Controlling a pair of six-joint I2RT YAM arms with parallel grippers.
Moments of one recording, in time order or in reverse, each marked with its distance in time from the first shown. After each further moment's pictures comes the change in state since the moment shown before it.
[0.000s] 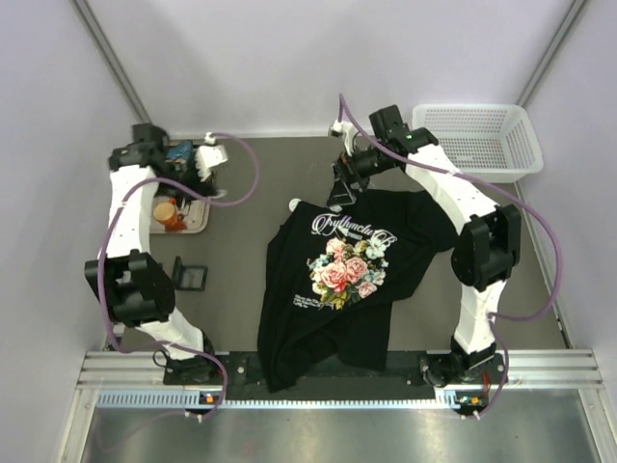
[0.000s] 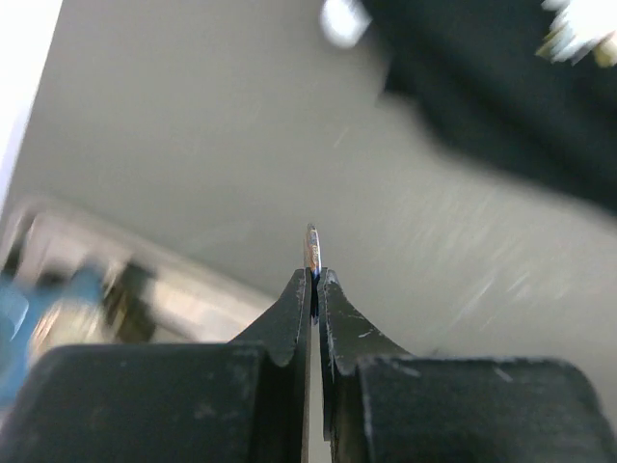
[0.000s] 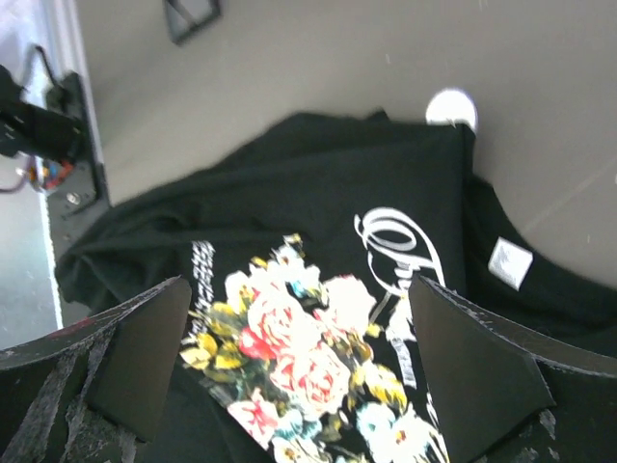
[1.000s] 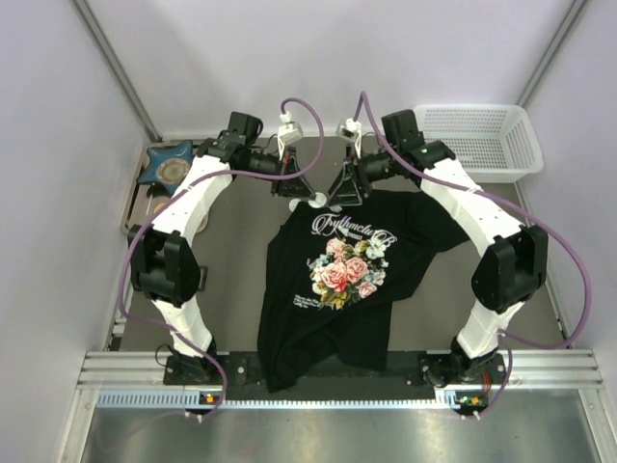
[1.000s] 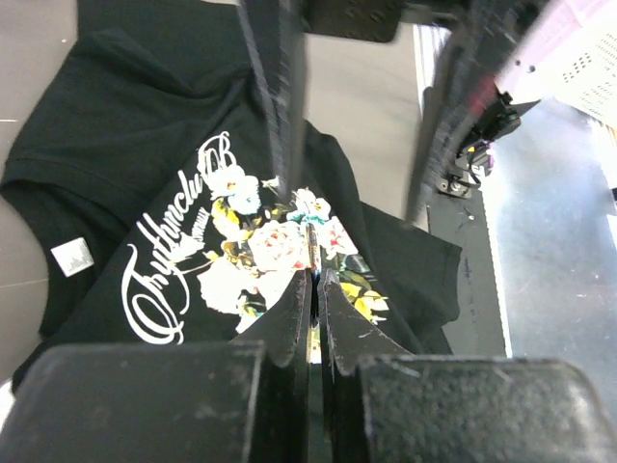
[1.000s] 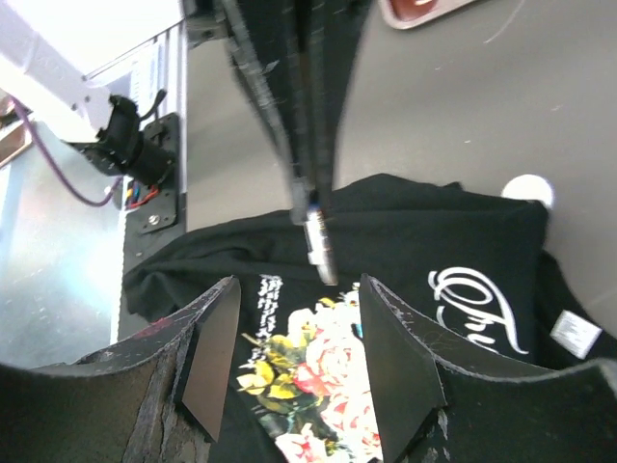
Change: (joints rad) left arm -0.525 0.170 0.074 0.364 0.531 -0.920; right arm 0.016 -0.221 -0.216 0.237 -0.216 0.121
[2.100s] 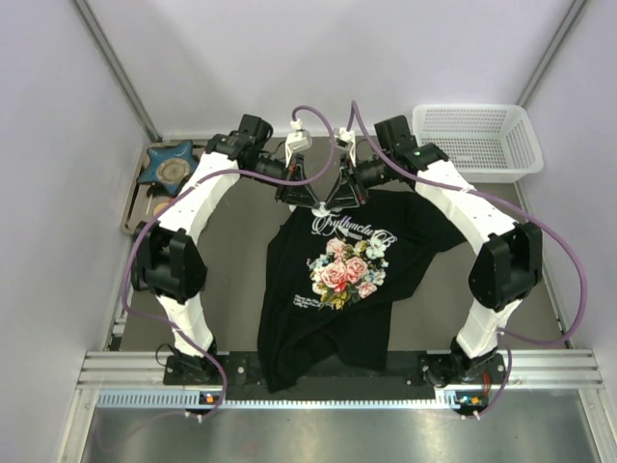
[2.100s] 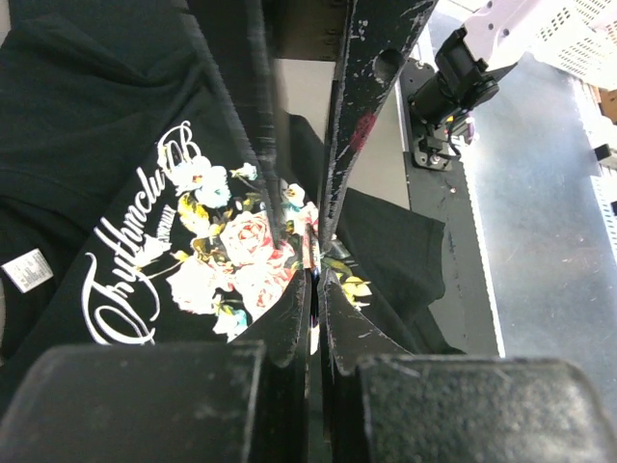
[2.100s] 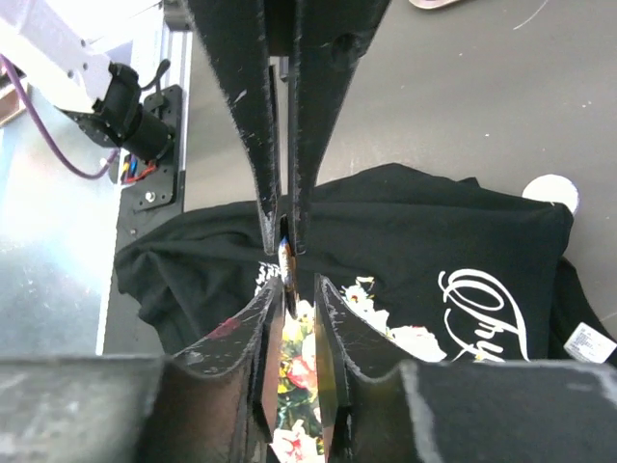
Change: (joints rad) left arm -0.044 0.039 0.077 -0.238 0.019 0.198; right arm 0.013 0.021 -0.009 -0.021 0.014 -0.102
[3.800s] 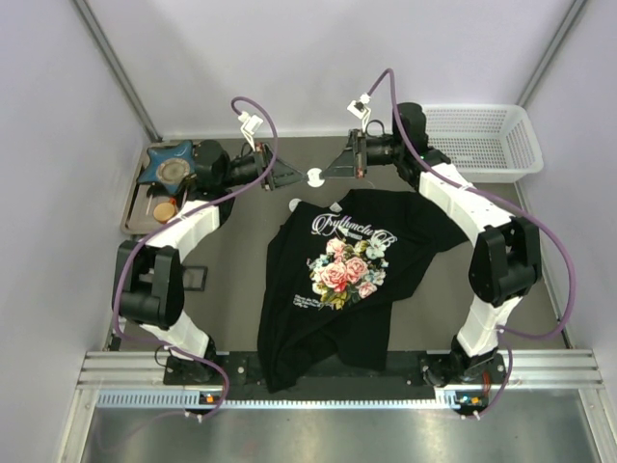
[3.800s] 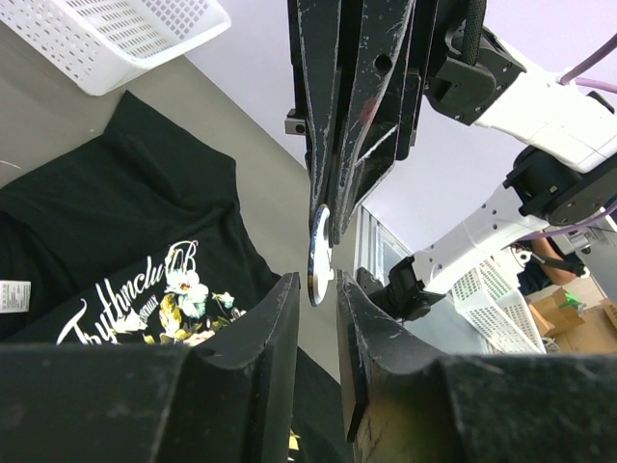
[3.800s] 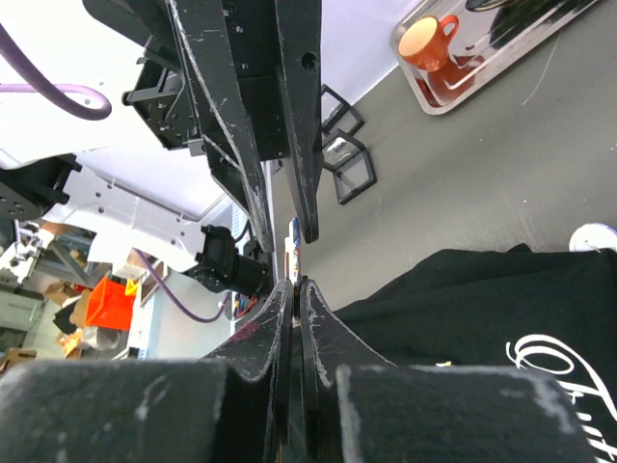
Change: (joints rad) left arm 0.138 -0.228 -0.686 1.738 -0.090 -1.543; right arm -0.071 0.024 -0.099 0.655 -0.091 0.862
